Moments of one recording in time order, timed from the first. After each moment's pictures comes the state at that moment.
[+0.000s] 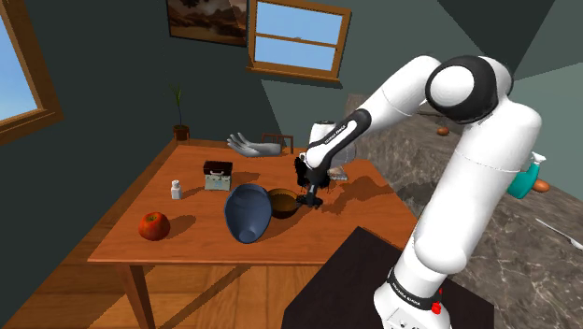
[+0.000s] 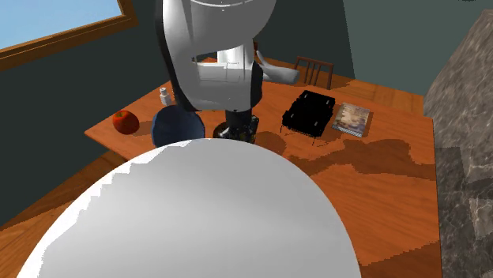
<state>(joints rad) 0.03 0.01 -0.28 -2.55 -0.01 2.53 -0.66</state>
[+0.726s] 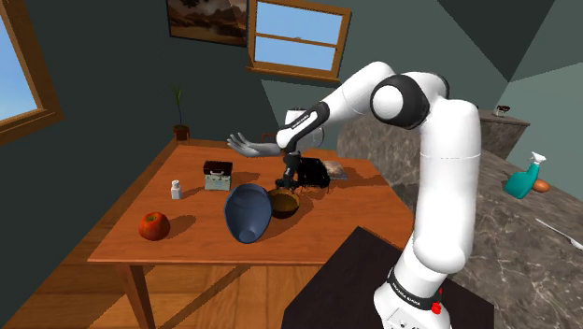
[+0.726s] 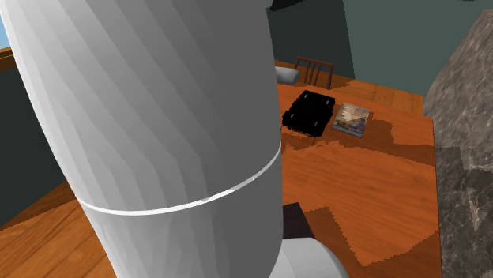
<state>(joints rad) 0.02 0.35 -0.24 -2.05 0.10 2.36 -0.71</state>
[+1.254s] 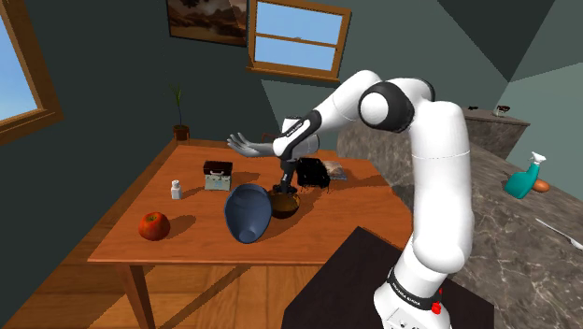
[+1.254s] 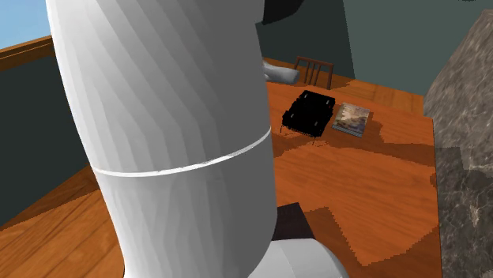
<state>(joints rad) 0.01 0.44 -0.22 -2.02 0.13 2.41 -0.72</state>
